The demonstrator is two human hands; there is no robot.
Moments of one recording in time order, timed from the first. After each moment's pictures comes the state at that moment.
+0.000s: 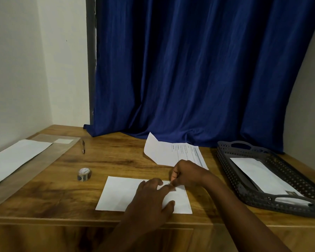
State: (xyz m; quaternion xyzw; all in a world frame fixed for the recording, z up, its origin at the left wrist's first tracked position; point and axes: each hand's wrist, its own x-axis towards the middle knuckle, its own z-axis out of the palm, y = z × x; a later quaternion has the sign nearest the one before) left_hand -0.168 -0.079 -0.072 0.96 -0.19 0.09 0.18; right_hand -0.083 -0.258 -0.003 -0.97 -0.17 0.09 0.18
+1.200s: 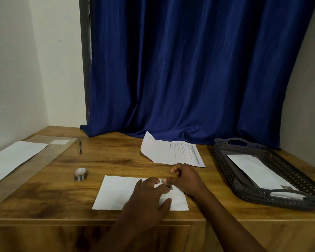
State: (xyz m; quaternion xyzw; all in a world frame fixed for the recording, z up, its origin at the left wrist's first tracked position) left_hand -0.176 -0.079 -0.069 0.95 -0.21 0.09 0.20; right_hand -0.088 -0.262 -0.063 -0.93 -0.01 -0.09 0.36
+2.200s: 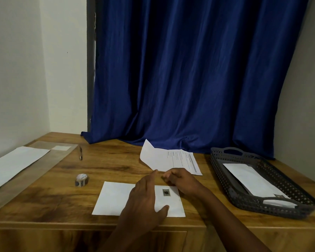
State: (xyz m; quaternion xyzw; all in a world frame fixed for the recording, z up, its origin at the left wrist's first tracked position) left_hand -0.176 -0.085 -0.064 0.95 -0.13 0.14 0.26; right_hand -0.096 -0.264 -0.034 -0.91 -0.10 0.00 0.41
